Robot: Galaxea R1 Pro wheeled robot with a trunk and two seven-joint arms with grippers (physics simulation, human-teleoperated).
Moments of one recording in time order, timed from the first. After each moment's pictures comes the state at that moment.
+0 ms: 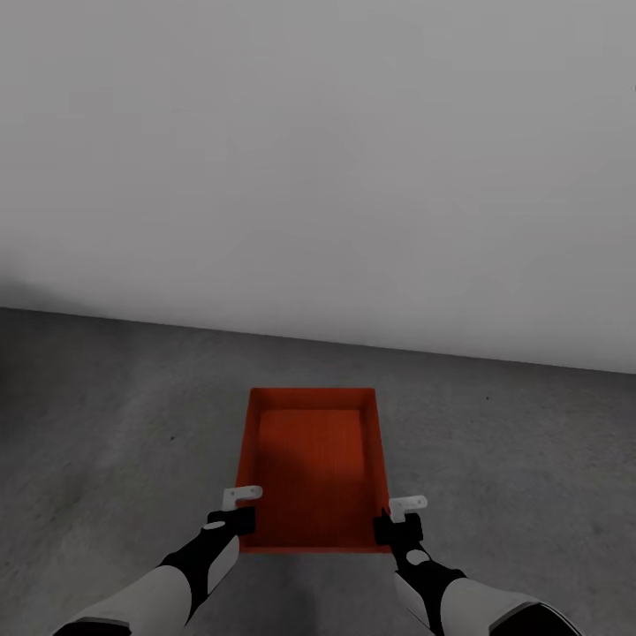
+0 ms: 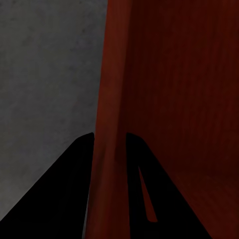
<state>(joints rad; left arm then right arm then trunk) -0.69 -0.10 -0.05 -0.20 0.13 0.01 0.19 -0.71 0.13 0.33 0.01 -0.17 -0.36 -0.19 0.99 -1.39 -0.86</state>
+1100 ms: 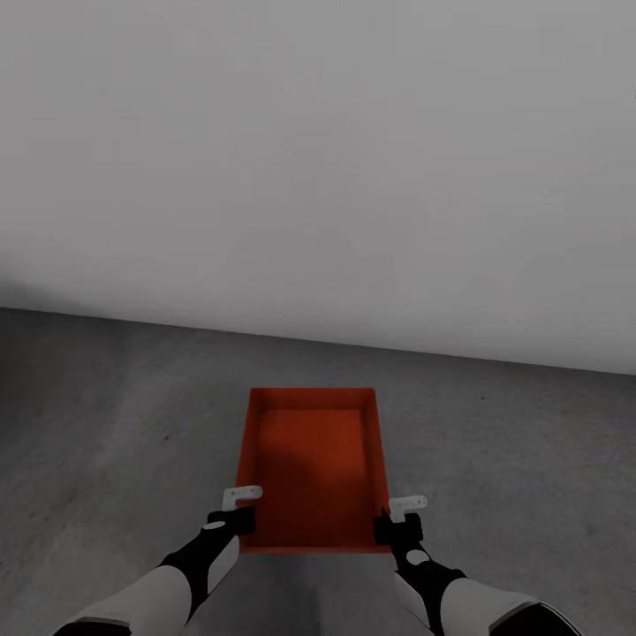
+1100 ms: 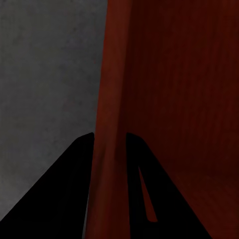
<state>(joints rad) -0.69 -0.10 -0.05 -0.20 0.13 0.01 0.19 -0.71 0.13 0.33 0.01 -0.17 -0.36 -0.19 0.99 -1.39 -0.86</state>
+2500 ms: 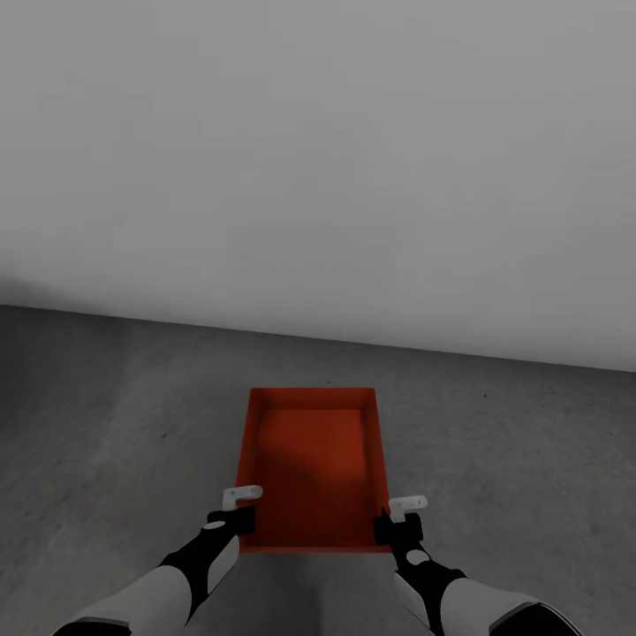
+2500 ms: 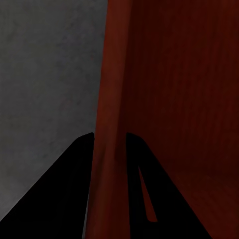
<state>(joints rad) -0.69 -0.10 -0.05 -0.20 0.13 0.01 0.19 -0.71 0.13 0.33 0.01 -0.17 -0.36 -0.19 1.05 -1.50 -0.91</state>
